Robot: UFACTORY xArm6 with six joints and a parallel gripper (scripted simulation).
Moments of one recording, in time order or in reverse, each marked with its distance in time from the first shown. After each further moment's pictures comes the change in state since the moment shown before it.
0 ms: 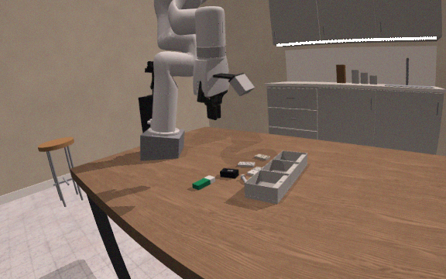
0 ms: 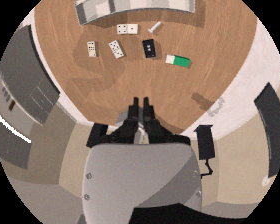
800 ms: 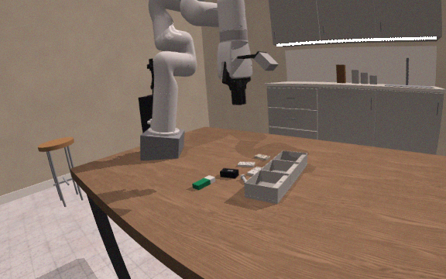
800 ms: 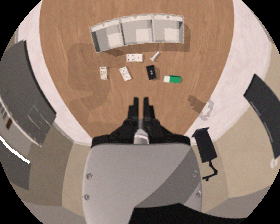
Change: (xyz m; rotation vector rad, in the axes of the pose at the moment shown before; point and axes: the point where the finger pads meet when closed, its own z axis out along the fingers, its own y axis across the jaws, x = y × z) arm 0.053 -0.044 -0.039 -0.133 0.171 0.033
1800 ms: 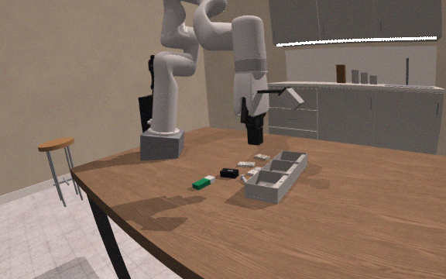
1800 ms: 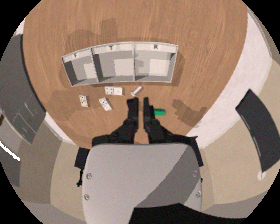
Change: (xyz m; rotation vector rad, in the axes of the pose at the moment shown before) arm 0.082 0.050 0.087 -0.008 0.004 -0.123
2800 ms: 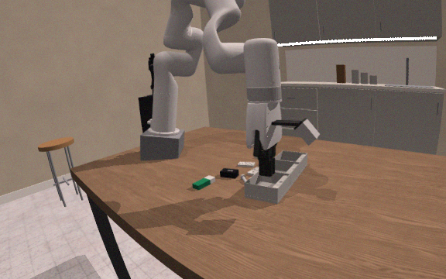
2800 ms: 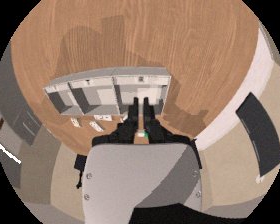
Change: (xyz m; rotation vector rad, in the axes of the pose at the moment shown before) arm 0.042 0.028 0.063 0.004 -0.002 -0.001
